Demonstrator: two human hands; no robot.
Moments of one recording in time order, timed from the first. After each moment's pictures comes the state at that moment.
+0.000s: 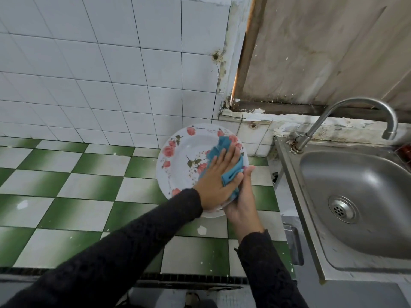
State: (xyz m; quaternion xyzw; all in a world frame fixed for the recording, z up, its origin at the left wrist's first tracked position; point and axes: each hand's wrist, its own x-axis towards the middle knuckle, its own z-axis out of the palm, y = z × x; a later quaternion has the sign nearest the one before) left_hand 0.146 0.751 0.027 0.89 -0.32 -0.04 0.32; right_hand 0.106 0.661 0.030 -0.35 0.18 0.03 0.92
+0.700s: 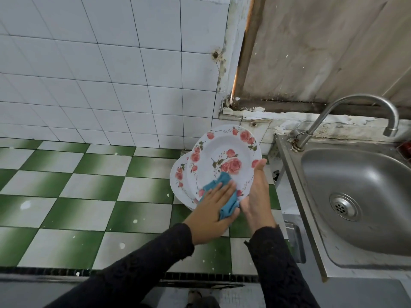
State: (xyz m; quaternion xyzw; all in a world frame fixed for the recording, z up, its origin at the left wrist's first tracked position) left_hand 0.084 0.771 -0.004 0.88 -0.29 -0.13 0.35; right_hand 0.113 0.634 0.029 -0.41 0.18 -0.05 0.89
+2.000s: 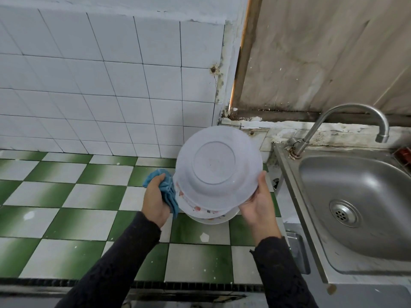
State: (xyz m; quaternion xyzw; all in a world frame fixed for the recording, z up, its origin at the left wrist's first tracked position) left_hand 0.119 0.841 0.036 0.39 0.23 -0.05 0.89; right_hand 0.101 0.627 0.035 -0.31 0.20 -0.02 0.93
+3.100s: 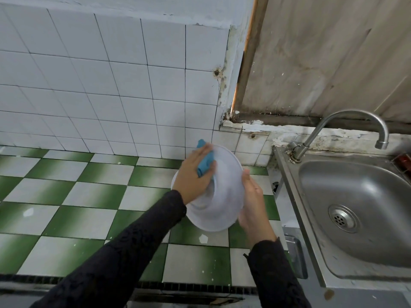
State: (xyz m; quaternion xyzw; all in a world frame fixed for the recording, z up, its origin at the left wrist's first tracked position) left_hand 0.167 0.800 0.030 0.84 -0.17 0.10 0.51; right_hand 0.093 0.650 0.062 -0.49 0.19 0.00 0.85
